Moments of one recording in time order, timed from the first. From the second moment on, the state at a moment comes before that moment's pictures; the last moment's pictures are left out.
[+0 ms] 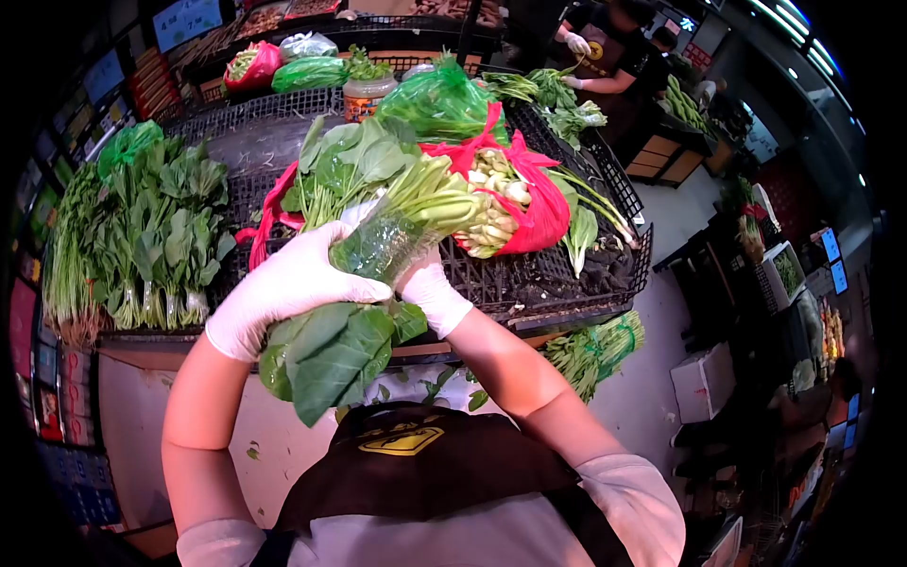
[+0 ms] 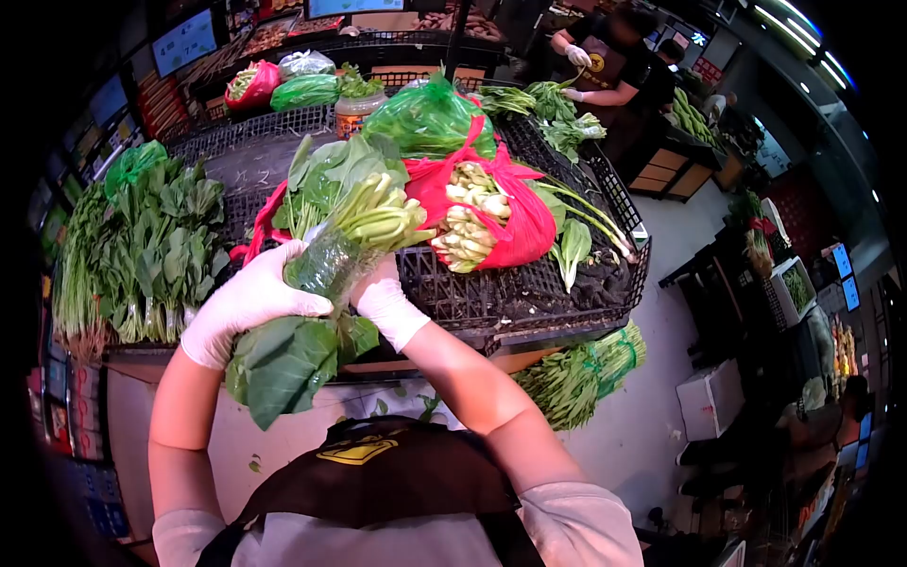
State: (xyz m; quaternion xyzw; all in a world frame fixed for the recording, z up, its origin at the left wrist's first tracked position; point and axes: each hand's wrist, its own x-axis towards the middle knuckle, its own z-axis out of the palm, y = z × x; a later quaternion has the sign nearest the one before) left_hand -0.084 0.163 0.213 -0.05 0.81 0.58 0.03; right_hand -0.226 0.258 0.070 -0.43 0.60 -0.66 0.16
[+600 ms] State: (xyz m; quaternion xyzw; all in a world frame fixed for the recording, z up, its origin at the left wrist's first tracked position) left_hand -0.123 0.166 0.156 -0.03 0.63 0.77 -0.09; right_hand -0.226 0.351 0.197 -0.62 0.70 -0.35 0.09
